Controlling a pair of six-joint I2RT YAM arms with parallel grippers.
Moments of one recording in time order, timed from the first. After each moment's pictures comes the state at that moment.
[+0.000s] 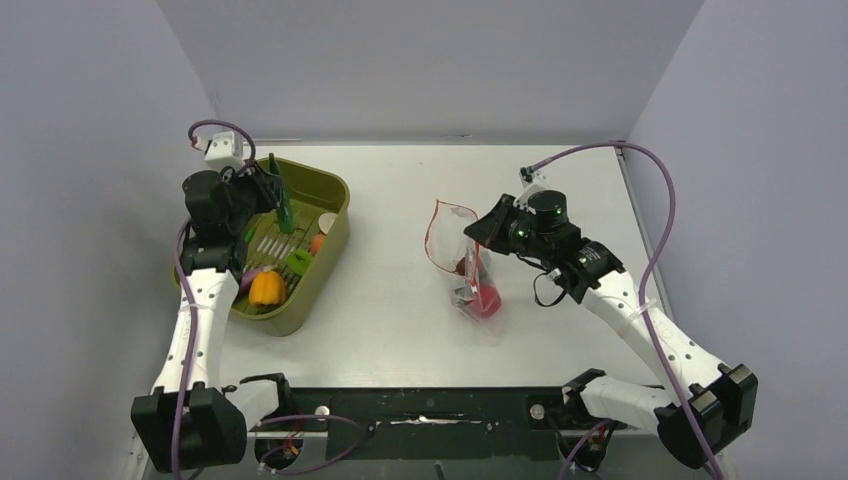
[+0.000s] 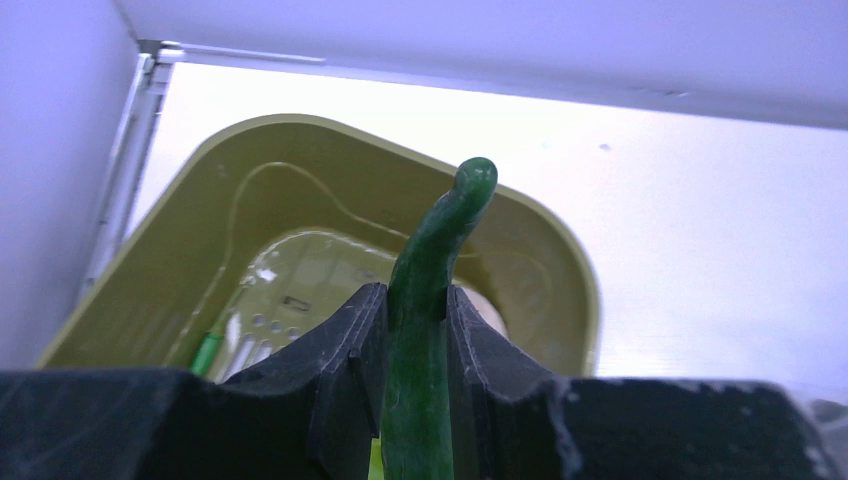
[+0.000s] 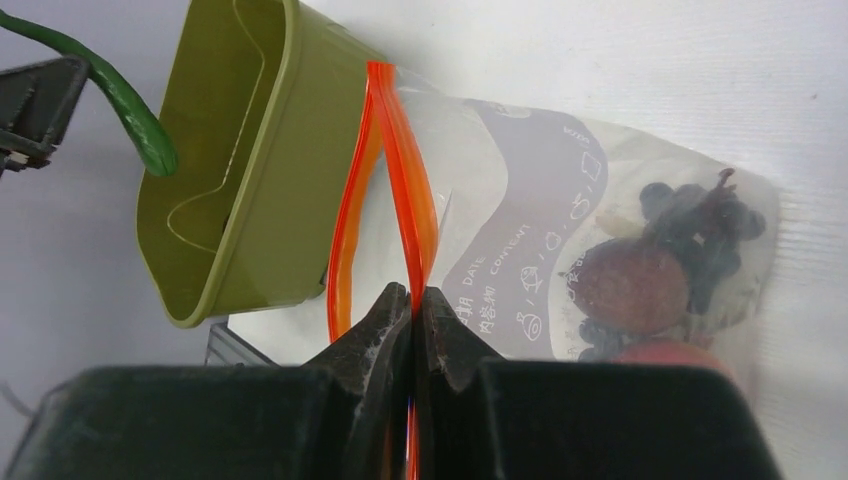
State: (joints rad) left arm 0.10 1.13 1.00 -0.11 0.20 -0.19; right arm 0.51 1.09 1.00 -0.35 -0.14 0.74
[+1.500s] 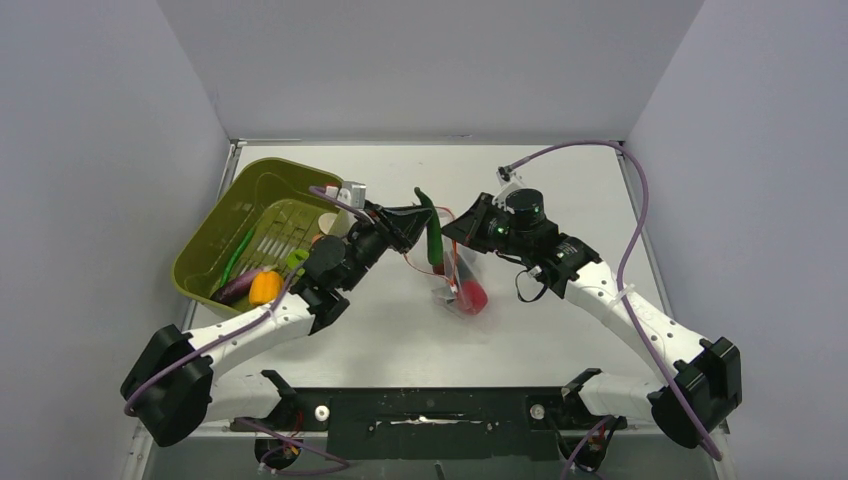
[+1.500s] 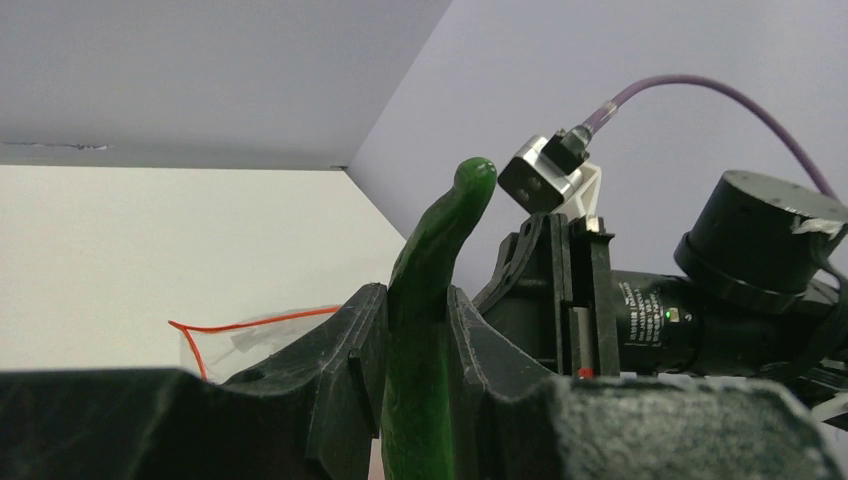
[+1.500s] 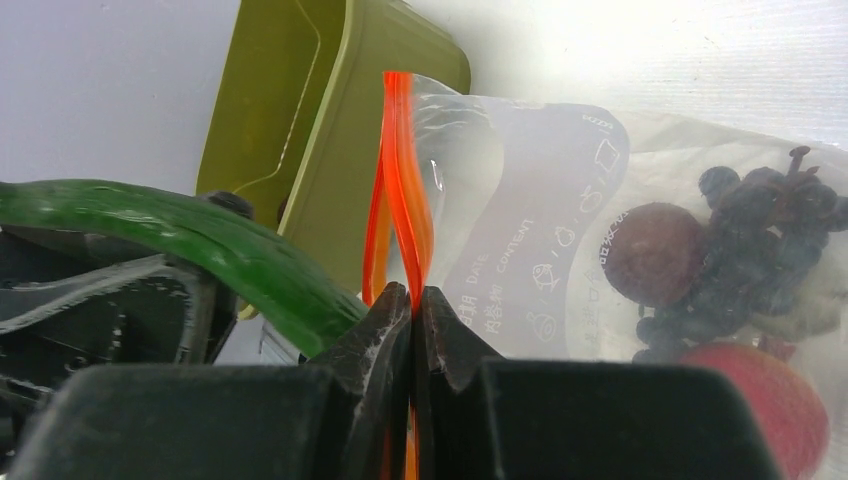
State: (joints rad) left arm -0.74 1.22 0.67 0.81 -0.03 -0.64; right arm 0.60 1.21 1.01 -0.22 -0.16 0.86
